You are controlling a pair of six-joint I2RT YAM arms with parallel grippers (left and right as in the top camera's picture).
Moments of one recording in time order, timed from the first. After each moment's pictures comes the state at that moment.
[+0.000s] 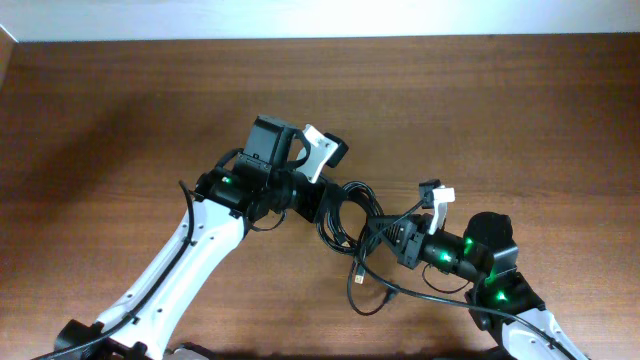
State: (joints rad) left arm -0.43 1.45 1.12 -0.63 0.60 0.00; right arm 0.33 0.98 0.31 0.37 -0.72 0.68
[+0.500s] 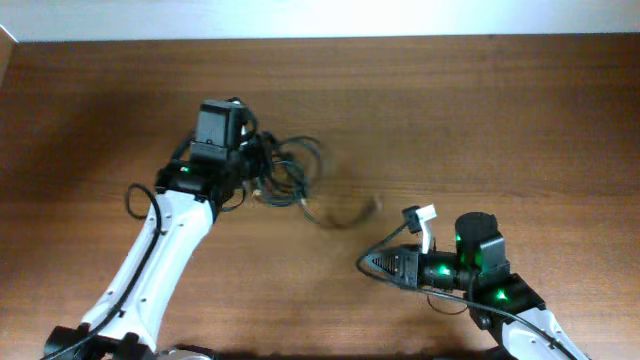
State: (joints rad) left arm -0.21 1.45 1.12 -0.58 0.04 -0.50; right arm 0.33 0.98 0.32 0.00 -0.89 0.67
